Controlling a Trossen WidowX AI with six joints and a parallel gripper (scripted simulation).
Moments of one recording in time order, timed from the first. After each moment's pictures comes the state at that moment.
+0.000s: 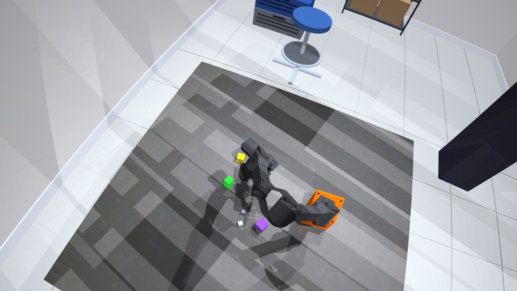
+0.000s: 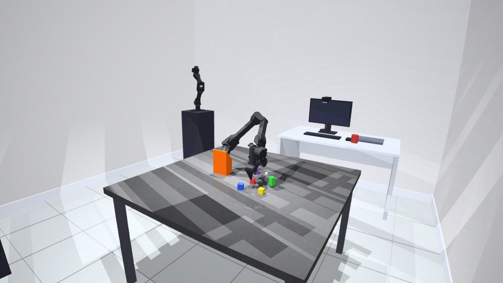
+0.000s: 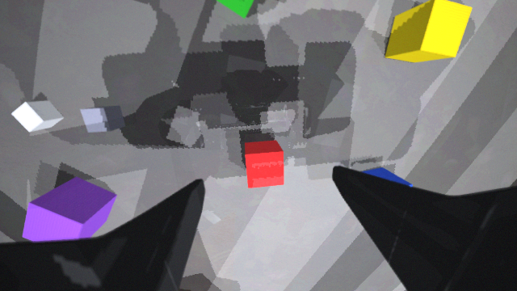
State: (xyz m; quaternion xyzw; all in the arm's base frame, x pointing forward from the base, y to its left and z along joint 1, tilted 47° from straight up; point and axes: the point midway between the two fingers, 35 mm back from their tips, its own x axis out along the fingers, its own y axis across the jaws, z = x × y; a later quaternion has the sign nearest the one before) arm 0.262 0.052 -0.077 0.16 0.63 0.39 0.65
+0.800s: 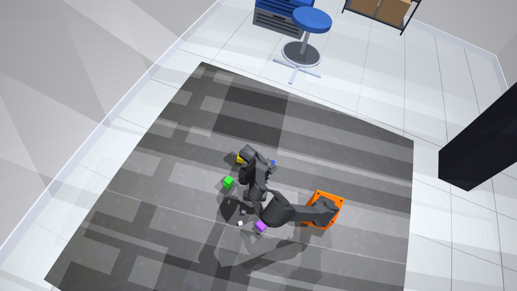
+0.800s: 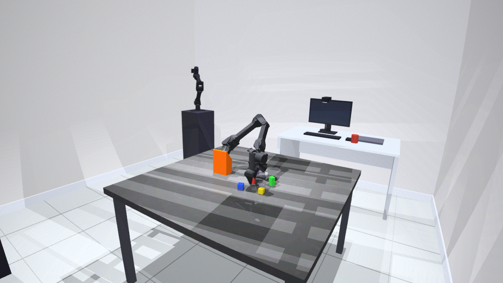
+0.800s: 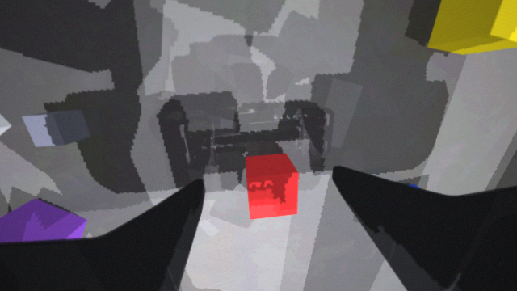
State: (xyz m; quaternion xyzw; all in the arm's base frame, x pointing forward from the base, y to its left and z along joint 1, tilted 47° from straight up) arm 0.258 0.077 -0.100 0.16 0.63 0.39 0.65
